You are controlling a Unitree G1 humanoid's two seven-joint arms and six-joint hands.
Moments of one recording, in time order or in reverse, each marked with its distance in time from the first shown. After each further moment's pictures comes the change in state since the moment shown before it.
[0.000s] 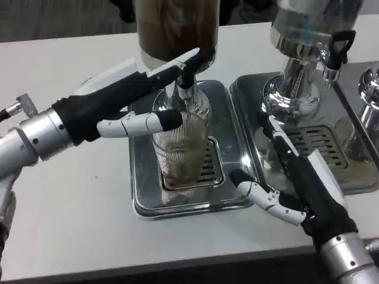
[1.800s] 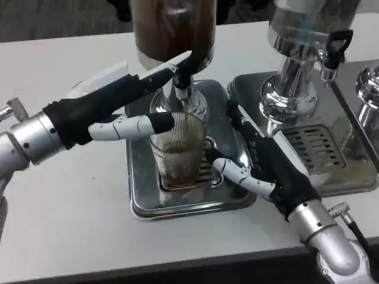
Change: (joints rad) left arm 0.044 0.030 0.008 -0.057 -0.028 0.029 0.000; right arm -0.286 0.092 -0.023 0.376 0.060 -0.033 0.115
